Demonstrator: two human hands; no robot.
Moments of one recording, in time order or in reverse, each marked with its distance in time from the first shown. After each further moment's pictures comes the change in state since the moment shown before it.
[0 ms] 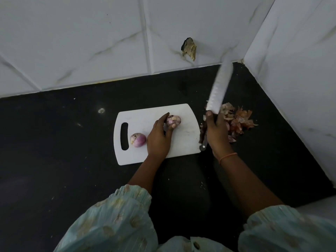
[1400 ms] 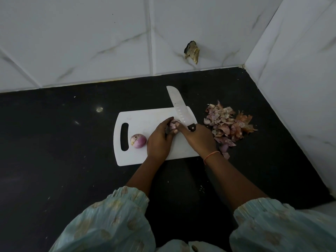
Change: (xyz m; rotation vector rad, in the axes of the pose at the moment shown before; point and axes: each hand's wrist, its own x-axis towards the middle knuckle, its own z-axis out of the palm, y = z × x) left_hand -0.001 -0.004 -0.001 -0.042 -0.090 -0.019; right_hand 0.003 0.012 0.035 -0.590 -0.229 -0.050
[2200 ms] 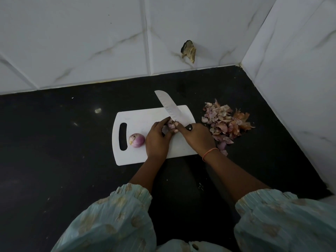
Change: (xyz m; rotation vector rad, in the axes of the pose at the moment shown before) left_hand -0.001 0.005 0.004 -0.051 0.093 -0.048; right_hand 0.001 0.006 -0.001 -0.058 0.043 -0.077
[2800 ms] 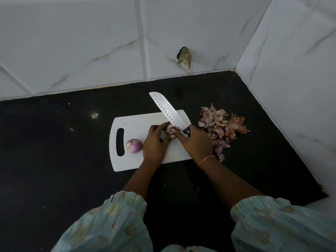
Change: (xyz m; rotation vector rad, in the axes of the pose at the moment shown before) left_hand 0.005 -0.005 -0.005 0.115 -0.092 0.079; right_hand -0.003 0.008 0.006 -0.304 0.223 -0.113
